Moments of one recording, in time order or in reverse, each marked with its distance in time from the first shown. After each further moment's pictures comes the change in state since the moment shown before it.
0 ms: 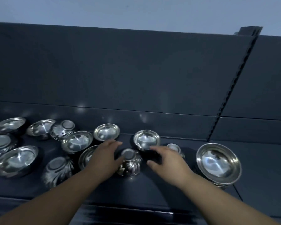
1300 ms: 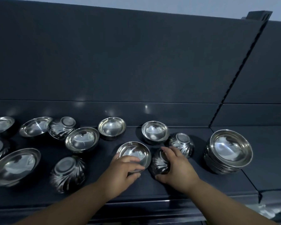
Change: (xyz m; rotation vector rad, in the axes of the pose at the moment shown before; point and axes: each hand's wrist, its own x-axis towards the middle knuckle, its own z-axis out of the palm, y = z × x) left_hand -0.024 -0.055 0.030 -0.255 -0.264 0.377; right_hand -0.011 0.003 0.068 -0.073 -0.012 0.246
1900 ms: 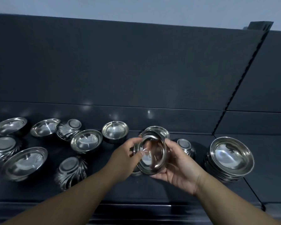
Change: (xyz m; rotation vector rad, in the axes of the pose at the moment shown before) left_hand 0.024 0.059 -0.034 -0.463 0.185 -0.292; right_hand -0.018 -0.049 -0.065 1.434 -0.483 0.263
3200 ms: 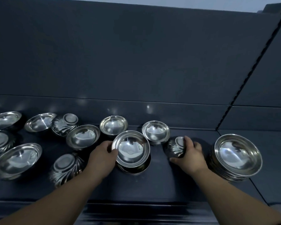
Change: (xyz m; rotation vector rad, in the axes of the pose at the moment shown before) left_hand 0.006 -0.029 -0.025 0.173 0.299 -0.310; right_hand 0.073 0.021 -0.100 -1.190 0.741 -0.121
